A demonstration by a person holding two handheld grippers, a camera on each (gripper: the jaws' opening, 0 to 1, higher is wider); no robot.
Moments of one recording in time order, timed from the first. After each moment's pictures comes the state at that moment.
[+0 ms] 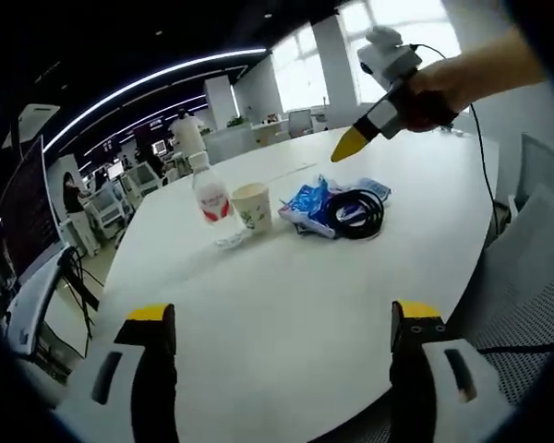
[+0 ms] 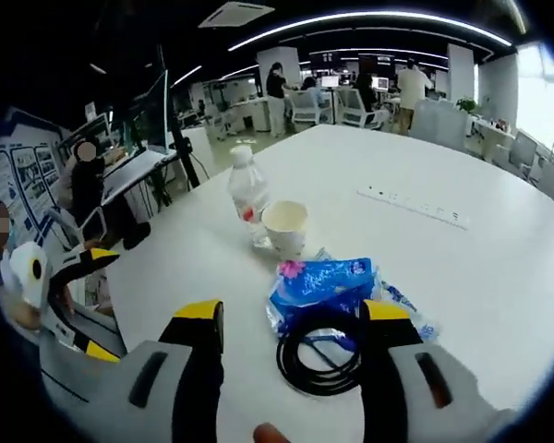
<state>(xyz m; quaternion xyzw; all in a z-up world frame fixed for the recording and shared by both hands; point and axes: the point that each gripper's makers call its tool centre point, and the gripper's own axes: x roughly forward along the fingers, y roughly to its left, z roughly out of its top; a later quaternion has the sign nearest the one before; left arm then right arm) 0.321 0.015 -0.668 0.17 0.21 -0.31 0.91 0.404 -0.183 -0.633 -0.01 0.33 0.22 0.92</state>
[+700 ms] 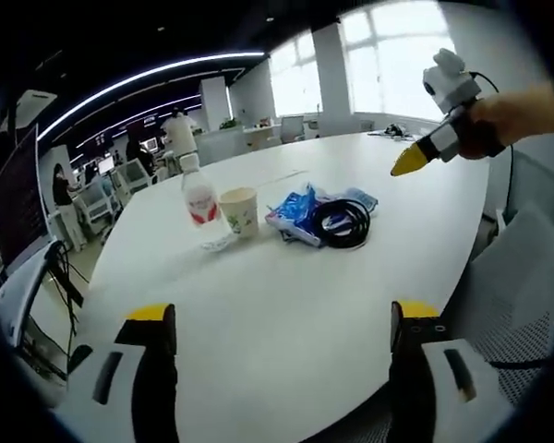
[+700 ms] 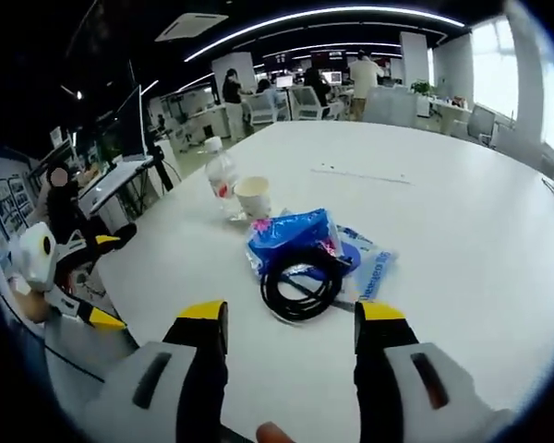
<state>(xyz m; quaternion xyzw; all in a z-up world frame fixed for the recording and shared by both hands) 0.313 0.004 -0.664 0.14 0.21 -0.34 0.91 0.320 -0.236 -0.638 0.02 0.34 0.13 0.93</state>
